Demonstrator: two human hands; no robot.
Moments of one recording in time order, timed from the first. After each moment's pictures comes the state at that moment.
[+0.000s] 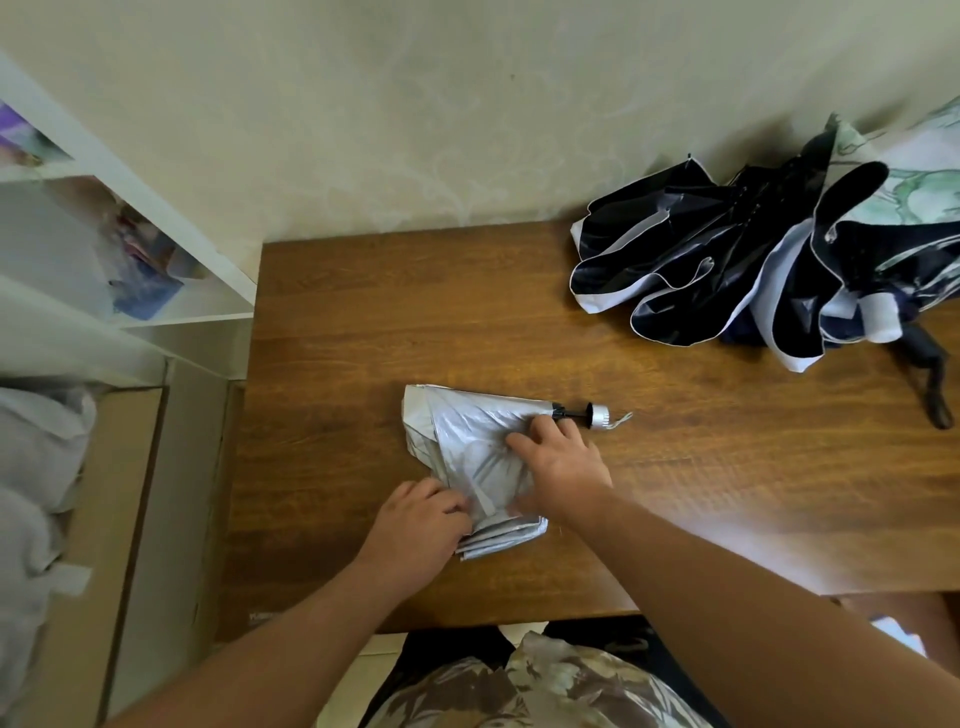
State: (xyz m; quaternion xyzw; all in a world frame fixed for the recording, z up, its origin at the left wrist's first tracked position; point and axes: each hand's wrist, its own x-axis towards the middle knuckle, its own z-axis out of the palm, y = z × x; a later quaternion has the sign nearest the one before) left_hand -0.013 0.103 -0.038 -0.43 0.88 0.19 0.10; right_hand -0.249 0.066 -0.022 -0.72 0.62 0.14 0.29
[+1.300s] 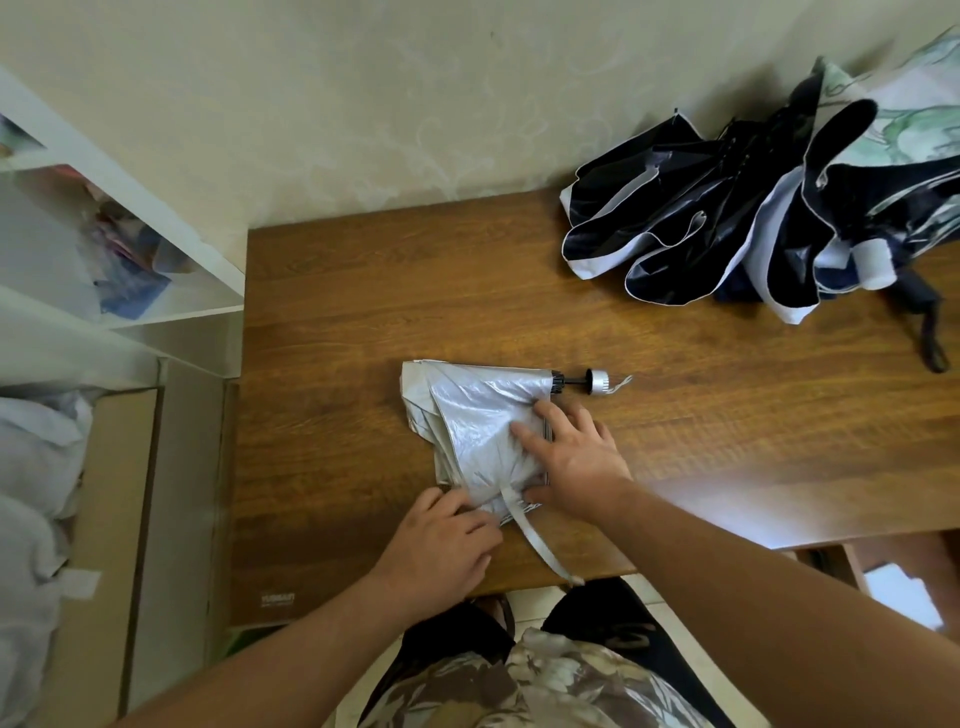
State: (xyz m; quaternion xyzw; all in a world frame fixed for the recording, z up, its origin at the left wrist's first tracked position) left_hand -0.015 0.146 -0.034 -0.35 0.91 0.18 0.10; right_hand -0.256 0.104 -0.038 -0.73 0.62 0.14 0.25
